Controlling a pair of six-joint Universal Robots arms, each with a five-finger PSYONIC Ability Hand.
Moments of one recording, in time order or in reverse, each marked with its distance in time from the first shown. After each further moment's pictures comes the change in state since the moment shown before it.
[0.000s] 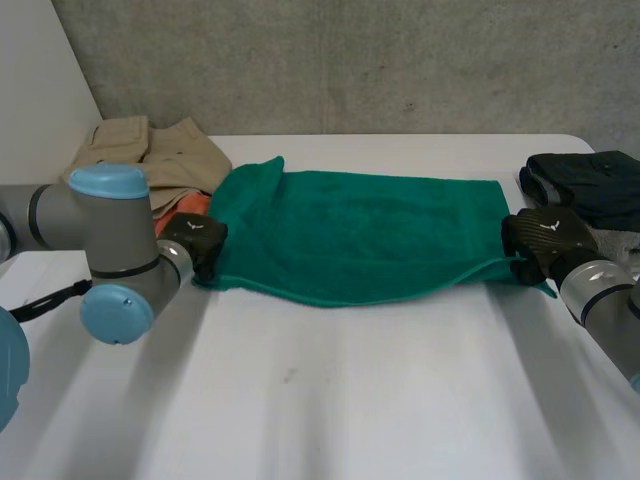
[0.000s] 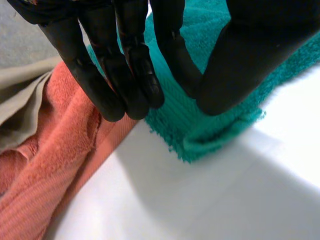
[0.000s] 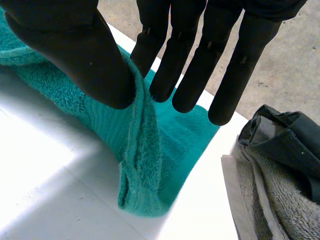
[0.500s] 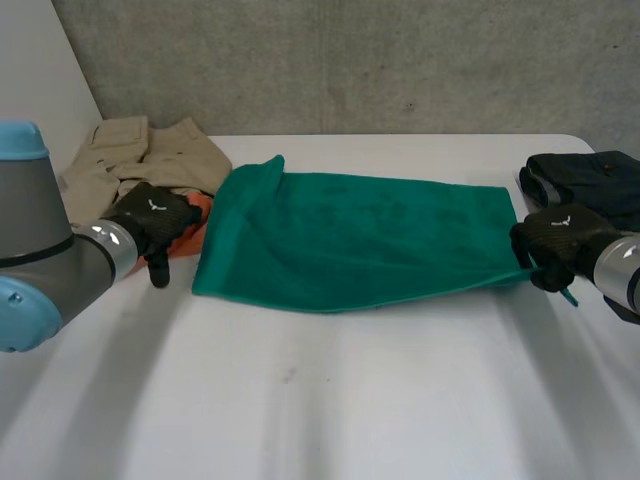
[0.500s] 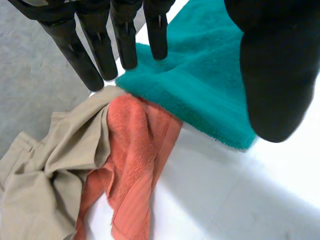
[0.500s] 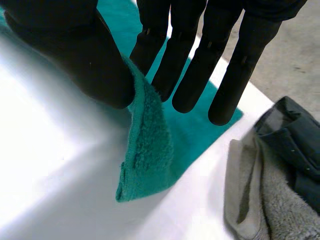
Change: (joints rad) left arm 0.114 0.343 -0.271 -0.049 0.170 0.270; right arm -0.047 -0.052 -0.210 0.496 -0.072 -0.218; left_hand -0.851 -0.810 -0.793 -0.809 -0.799; right_hand 0.000 0.000 0.000 0.000 0.000
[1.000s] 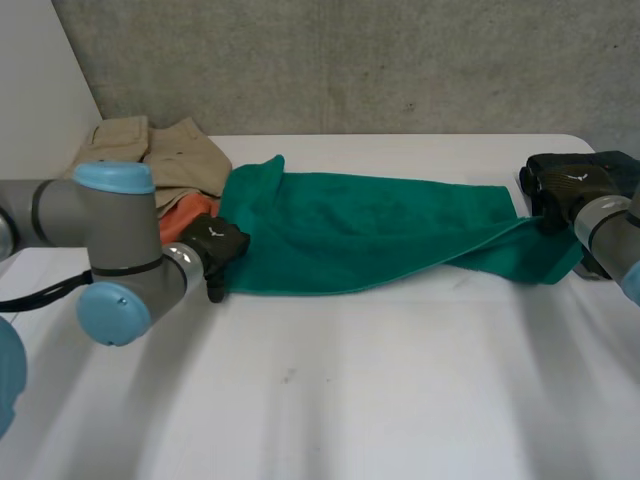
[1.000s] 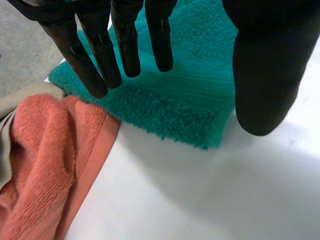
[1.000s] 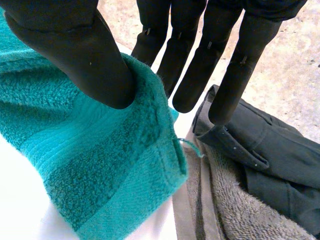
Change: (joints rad) left arm -0.141 -0.335 0.283 -0.031 -0.075 -0.080; right arm 0.069 0.261 -0.328 -0.114 0.274 0.299; left_hand 0.131 0.099 0.095 0.111 0.112; right_hand 0.000 0.000 0.000 0.000 0.000
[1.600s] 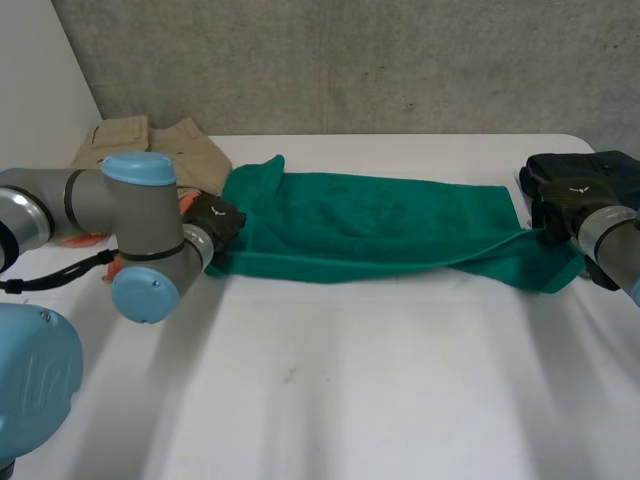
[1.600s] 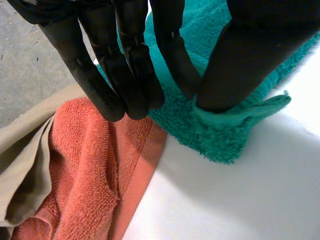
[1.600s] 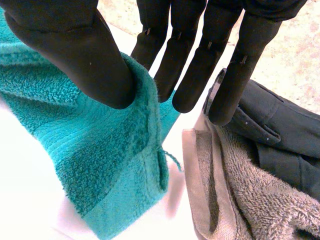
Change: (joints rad) left arm -0.017 -0.155 0.257 -0.005 -0.105 0.009; right arm -0.025 -0.021 0.058 0.018 -0.035 0.003; left_hand 0.704 0.715 0.703 0.703 0.688; right_hand 0.000 0.000 0.000 0.000 0.000
